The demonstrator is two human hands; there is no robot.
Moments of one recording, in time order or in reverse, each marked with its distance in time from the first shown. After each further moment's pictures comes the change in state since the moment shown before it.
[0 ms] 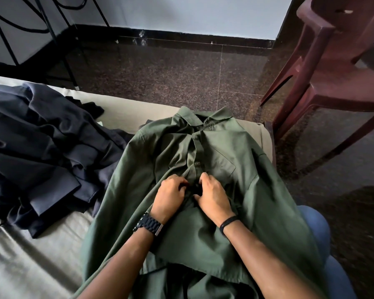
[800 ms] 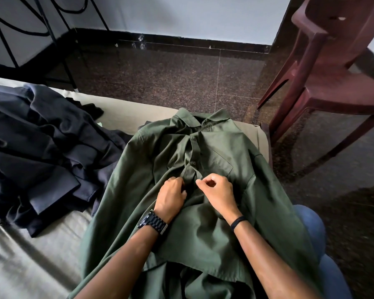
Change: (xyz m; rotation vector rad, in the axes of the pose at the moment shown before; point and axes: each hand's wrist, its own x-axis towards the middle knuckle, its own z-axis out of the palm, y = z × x) left_hand -0.004 0.009 0.005 0.177 -0.049 -0.065; right_hand -0.003 0.006 -0.022 0.517 0.108 0.281
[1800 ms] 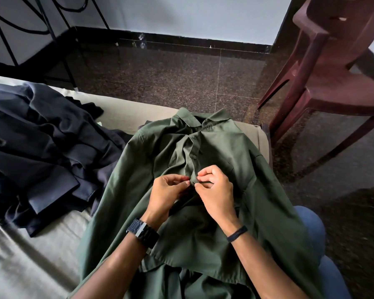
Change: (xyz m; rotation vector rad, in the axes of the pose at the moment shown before) left_hand -0.022 0.023 -0.039 -1.152 -0.021 -0.364; right_hand -0.030 -0.036 -0.006 0.173 0.056 -0.128
